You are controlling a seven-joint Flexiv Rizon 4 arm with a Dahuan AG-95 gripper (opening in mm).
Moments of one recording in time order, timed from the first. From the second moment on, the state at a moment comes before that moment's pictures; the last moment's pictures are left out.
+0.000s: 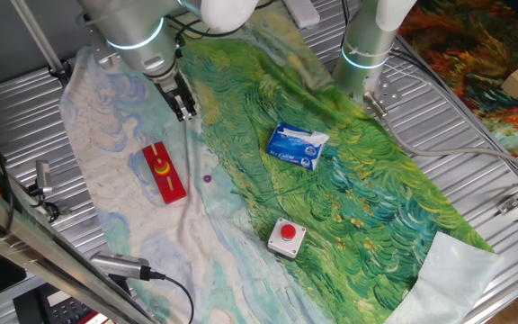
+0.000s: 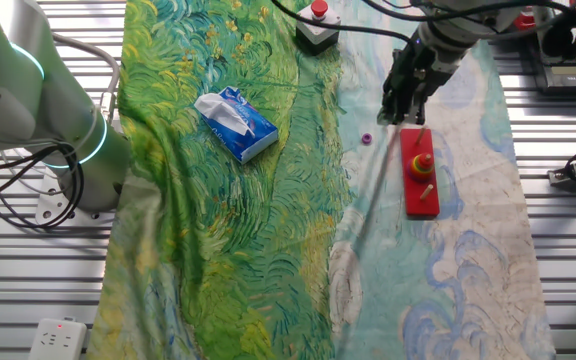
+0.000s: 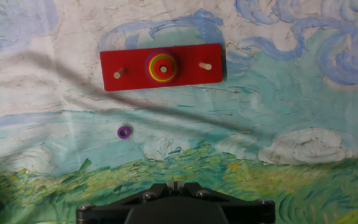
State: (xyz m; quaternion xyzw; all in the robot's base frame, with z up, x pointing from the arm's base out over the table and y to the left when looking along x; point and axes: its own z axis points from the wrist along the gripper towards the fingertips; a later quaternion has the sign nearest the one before) arm 0.508 0.006 0.200 -0.04 -1.00 0.02 0.08
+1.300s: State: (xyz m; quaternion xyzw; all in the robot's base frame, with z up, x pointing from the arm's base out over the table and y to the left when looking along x) arm 0.509 0.006 0.200 -0.04 -0.99 0.04 0.08
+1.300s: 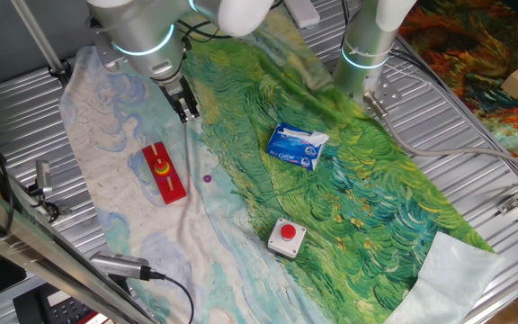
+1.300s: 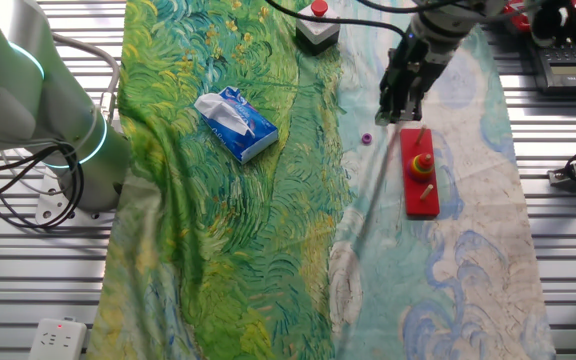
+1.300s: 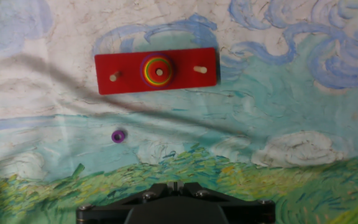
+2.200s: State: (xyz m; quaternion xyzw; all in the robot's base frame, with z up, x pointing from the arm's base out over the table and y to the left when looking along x) arm 0.503 0.005 0.200 -0.03 -0.99 -0.01 0.10
